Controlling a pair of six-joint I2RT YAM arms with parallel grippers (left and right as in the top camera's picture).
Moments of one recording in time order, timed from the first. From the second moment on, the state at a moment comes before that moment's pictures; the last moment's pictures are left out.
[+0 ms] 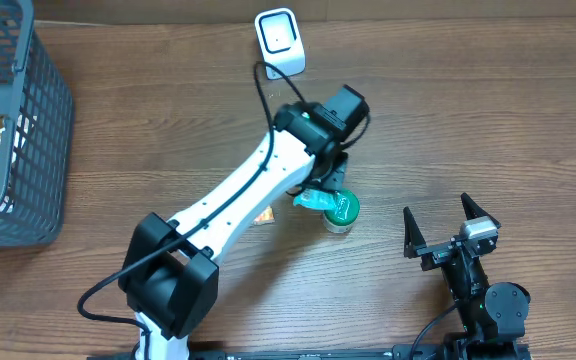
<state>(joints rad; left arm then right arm) -0.70 1.97 1.74 -1.15 -0.04 -0.51 0.04 0.01 0.02 -0.02 -0.20 -0.01</state>
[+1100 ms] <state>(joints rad) -0.66 1.97 1.45 -1.03 -0.05 -0.67 0.04 0.01 0.02 -0.02 -0.20 -0.01</state>
